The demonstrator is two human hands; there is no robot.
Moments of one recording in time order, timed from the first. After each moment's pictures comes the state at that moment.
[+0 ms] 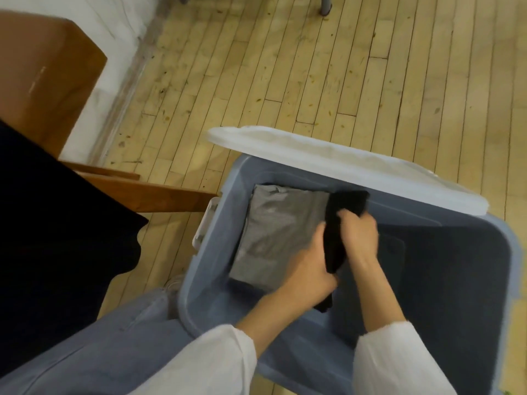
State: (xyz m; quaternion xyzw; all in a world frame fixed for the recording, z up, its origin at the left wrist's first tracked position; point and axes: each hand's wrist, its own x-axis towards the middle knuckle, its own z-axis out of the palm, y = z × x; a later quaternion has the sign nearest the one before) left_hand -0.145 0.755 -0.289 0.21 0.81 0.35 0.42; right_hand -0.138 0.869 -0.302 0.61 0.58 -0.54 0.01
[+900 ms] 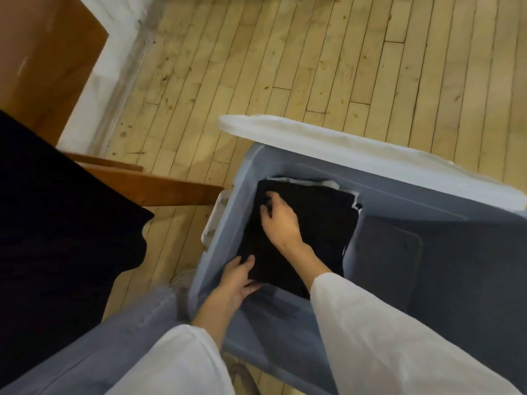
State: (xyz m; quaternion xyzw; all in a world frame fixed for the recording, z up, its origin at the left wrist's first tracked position) left_hand -0.199 0.638 -0.360 -0.42 0.60 0.51 0.44; right_hand -0.219 0.764 -0.380 0.29 0.83 -0.47 0.09
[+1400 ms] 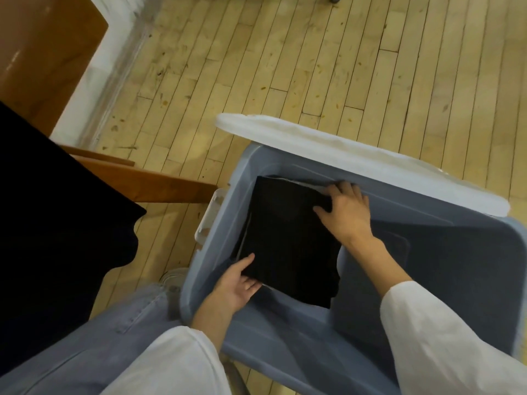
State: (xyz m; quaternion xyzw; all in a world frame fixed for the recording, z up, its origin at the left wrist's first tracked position) left_hand -0.190 0.637 -0.364 -0.48 0.47 0.59 0.45; right_hand -0.168 0.879 -0.363 0.26 0.95 -0.16 0.11
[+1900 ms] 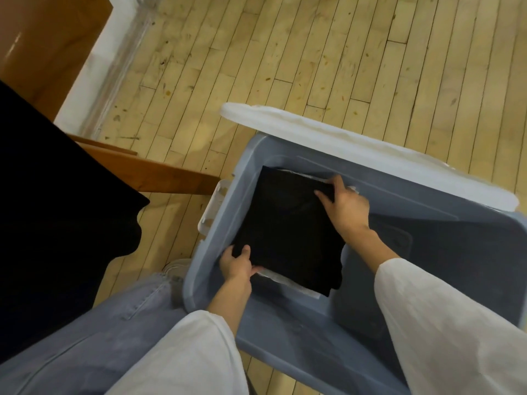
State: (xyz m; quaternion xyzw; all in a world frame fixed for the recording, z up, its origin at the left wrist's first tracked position) left_hand -0.187 0.653 -0.373 -0.47 0.64 0.53 0.29; right_hand -0.169 0.870 -0.380 0.28 0.94 -0.19 0.05
